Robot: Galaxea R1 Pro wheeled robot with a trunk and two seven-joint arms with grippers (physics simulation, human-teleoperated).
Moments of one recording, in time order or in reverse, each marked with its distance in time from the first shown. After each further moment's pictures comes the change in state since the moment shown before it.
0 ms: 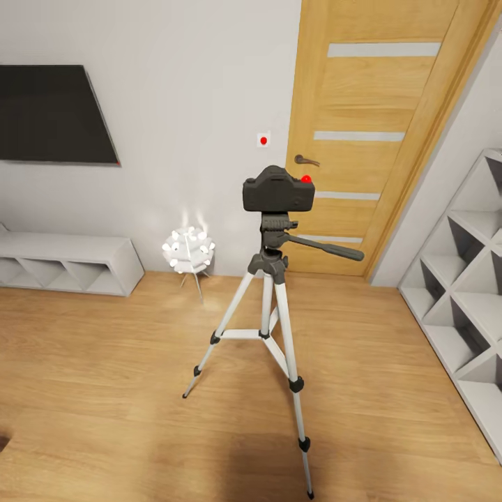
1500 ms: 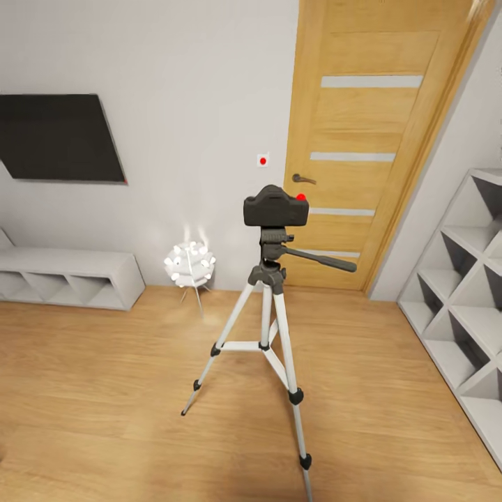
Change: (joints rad) left arm 0.000 0.002 0.002 -0.013 -0.006 -0.004 0.000; right arm 0.003 0.011 0.000 0.000 0.000 -0.019 -0.045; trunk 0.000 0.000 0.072
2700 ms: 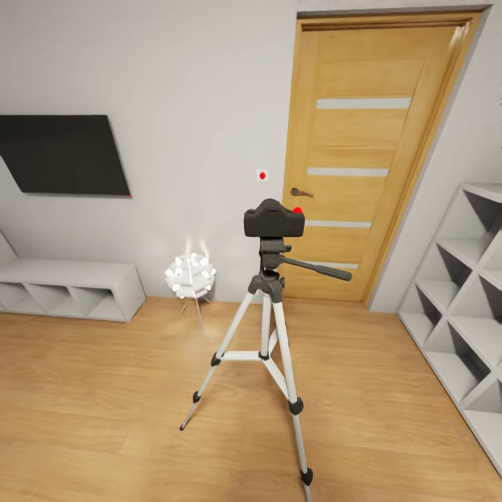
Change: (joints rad) left arm 0.000 0.000 0.000 0.000 0.000 0.000 0.000; right arm 0.001 0.000 0.000 0.000 0.000 -0.002 -0.001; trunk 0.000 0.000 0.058
